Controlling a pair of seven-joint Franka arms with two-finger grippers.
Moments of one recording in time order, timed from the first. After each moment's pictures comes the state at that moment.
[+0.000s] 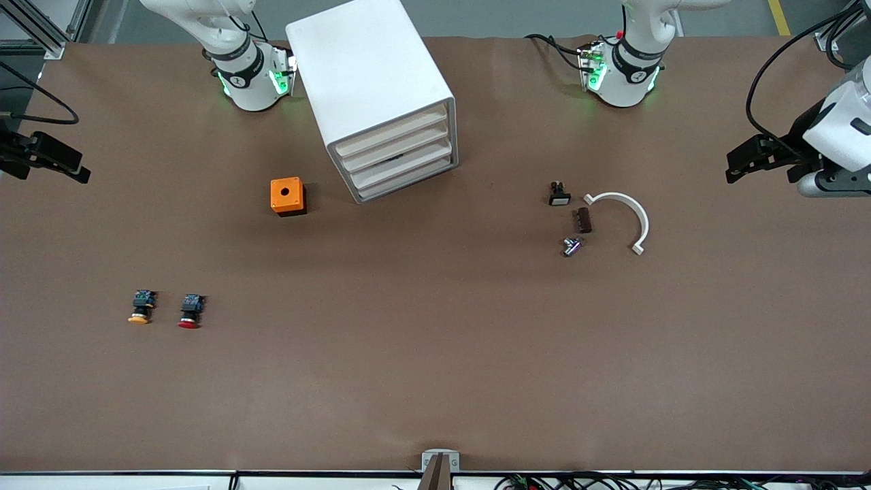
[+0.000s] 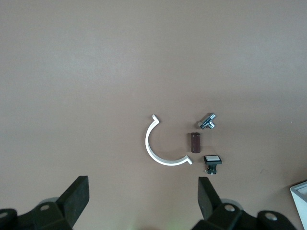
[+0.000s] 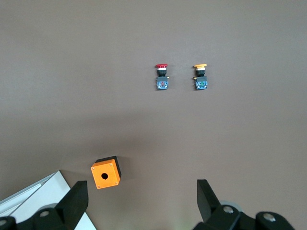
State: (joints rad) left arm -0.06 -0.02 -0.01 -1.61 0.01 1.55 -0.06; right arm -0.05 0.00 -0.01 -1.50 0.01 1.48 0.03
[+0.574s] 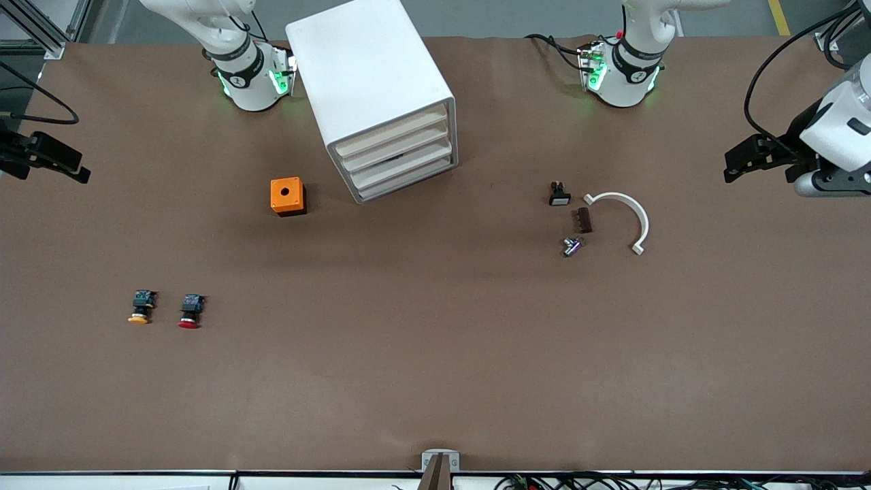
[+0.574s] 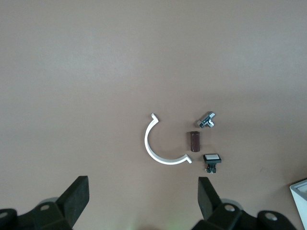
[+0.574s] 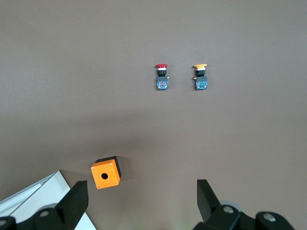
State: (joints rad) left arm -0.06 0.00 -0.02 -1.61 0.01 1.54 -0.06; right arm -0.05 0.00 -0.01 -1.50 0.01 1.48 0.03
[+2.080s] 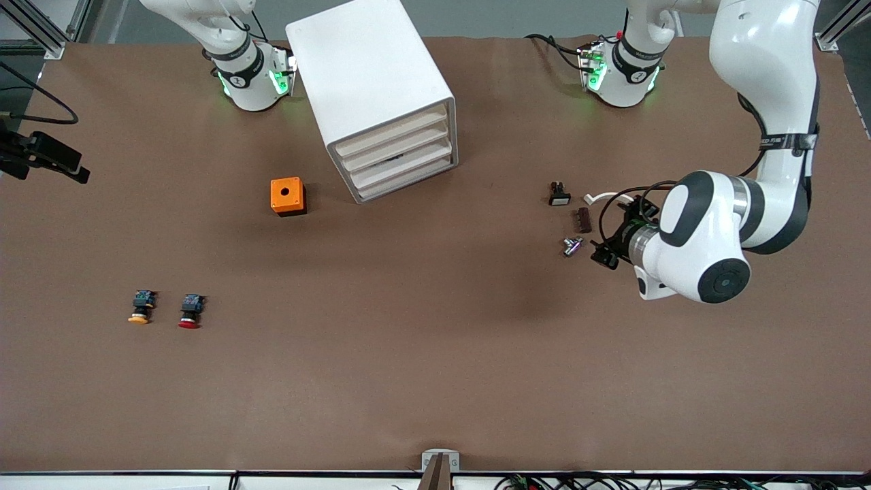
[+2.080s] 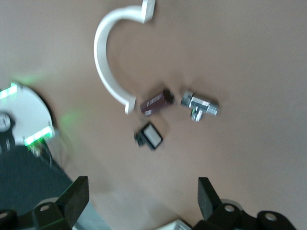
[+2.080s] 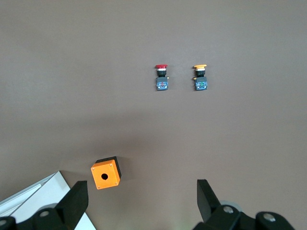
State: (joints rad) left arm -0.21 0.53 -0.03 -1.51 -0.24 1.45 -1.26; right arm -0.05 0.00 -0.01 -1.50 0.01 1.48 0.03
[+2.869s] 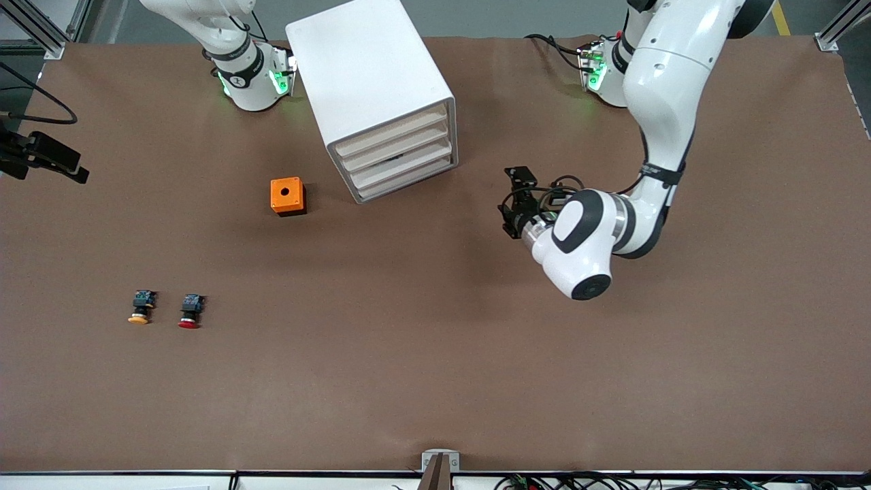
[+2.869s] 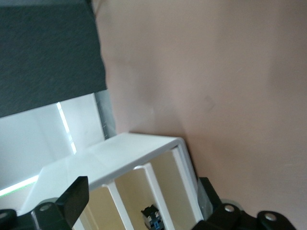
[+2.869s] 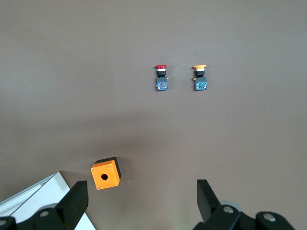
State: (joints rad) left arm -0.44 0.73 -0.03 -1.51 -0.72 1.41 -1.95; right arm -0.05 0.00 -0.01 -1.50 0.01 1.48 0.03
